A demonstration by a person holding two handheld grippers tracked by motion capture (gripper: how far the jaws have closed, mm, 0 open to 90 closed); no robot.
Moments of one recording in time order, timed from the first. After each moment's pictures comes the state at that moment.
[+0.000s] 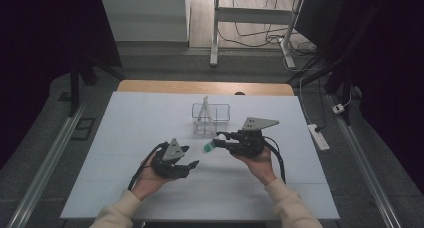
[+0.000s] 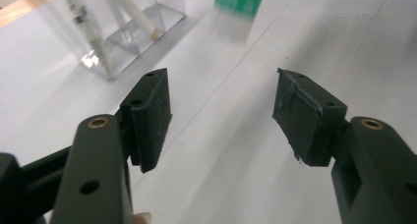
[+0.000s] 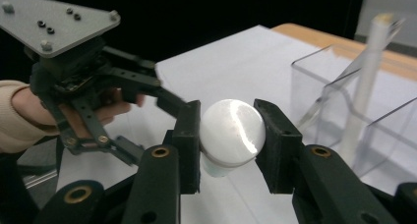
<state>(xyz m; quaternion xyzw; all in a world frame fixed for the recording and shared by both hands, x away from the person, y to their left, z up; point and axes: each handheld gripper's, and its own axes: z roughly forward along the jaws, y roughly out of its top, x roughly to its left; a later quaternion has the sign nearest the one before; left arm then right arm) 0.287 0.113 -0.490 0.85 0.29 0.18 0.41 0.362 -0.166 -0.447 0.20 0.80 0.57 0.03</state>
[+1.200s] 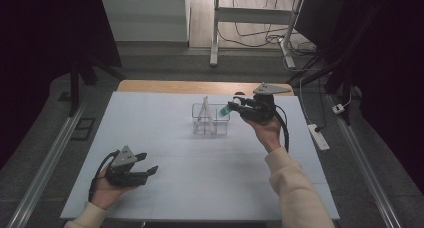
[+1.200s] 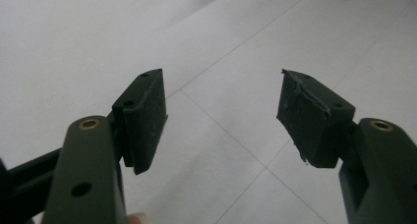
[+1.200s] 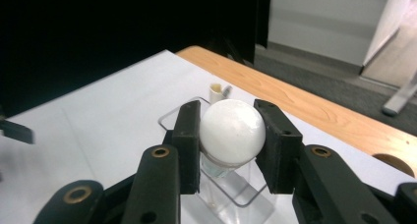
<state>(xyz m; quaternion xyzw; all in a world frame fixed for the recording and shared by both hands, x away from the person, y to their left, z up) 0.255 0.217 -0.507 0.82 0.38 0.17 0.40 0.433 -0.183 -0.395 0.29 0.78 0.54 0.14</state>
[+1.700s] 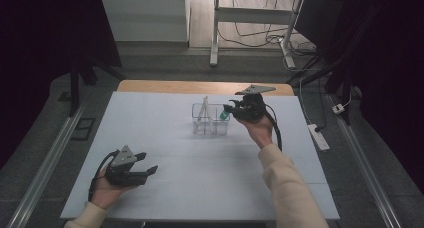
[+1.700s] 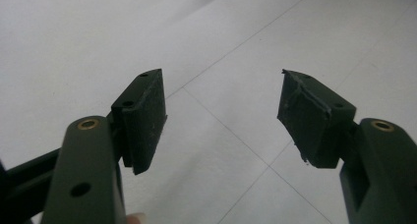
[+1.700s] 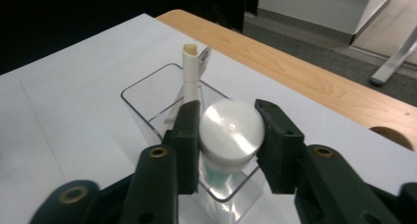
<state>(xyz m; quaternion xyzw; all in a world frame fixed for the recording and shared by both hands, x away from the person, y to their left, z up) 0.257 0.219 -0.508 0.82 0.38 0.17 0.40 0.458 -0.165 -0.423 0.31 0.81 0.48 0.15</state>
